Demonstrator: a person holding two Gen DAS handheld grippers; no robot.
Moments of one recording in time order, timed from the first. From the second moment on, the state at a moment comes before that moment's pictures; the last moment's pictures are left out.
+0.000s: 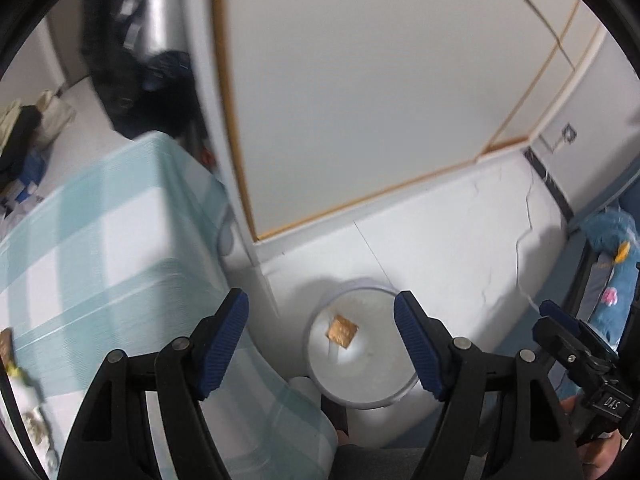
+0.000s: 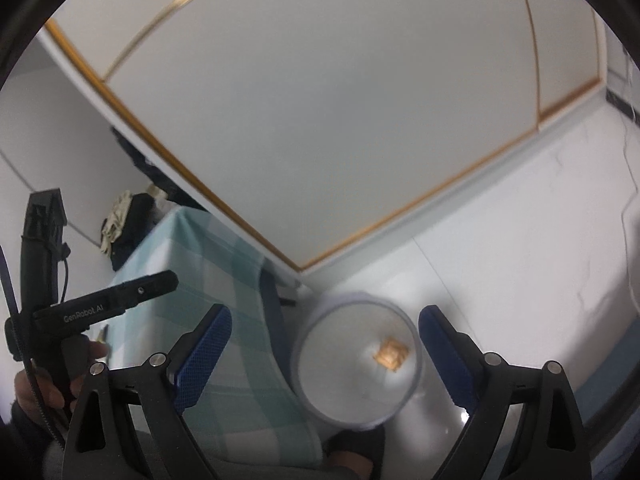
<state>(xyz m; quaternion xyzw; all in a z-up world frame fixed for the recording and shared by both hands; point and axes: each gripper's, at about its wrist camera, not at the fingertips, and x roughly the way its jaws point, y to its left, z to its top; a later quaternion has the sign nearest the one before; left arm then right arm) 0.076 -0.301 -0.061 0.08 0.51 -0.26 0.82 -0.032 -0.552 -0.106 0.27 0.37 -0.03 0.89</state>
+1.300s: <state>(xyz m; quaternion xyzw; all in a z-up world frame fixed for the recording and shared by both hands) 0.060 0.052 0.015 -0.13 0.34 -0.01 0.93 0.011 -0.212 0.014 0.06 0.31 0.22 0.92</state>
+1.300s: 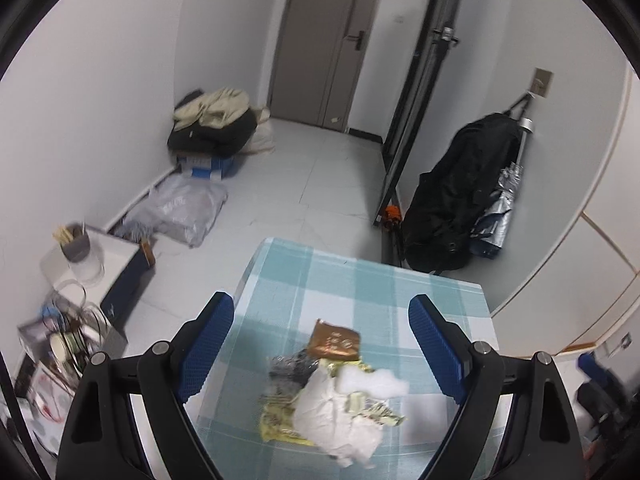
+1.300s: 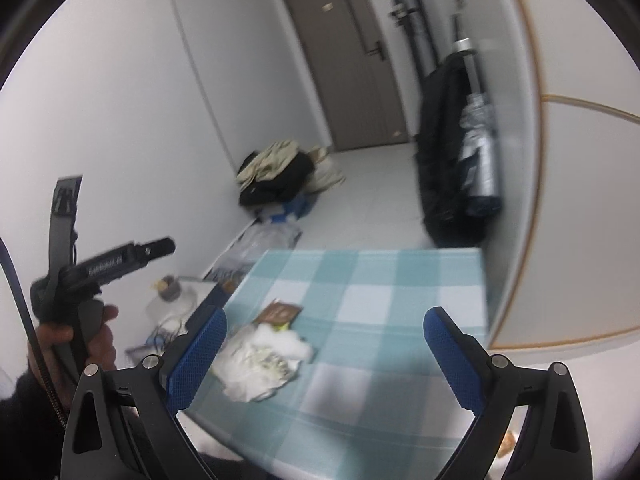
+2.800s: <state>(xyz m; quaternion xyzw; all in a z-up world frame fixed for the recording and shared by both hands) 0.067 0.117 -0.009 -0.17 0.38 0.00 0.91 0.054 -0.101 -0.102 0.06 0.45 0.28 0.85</state>
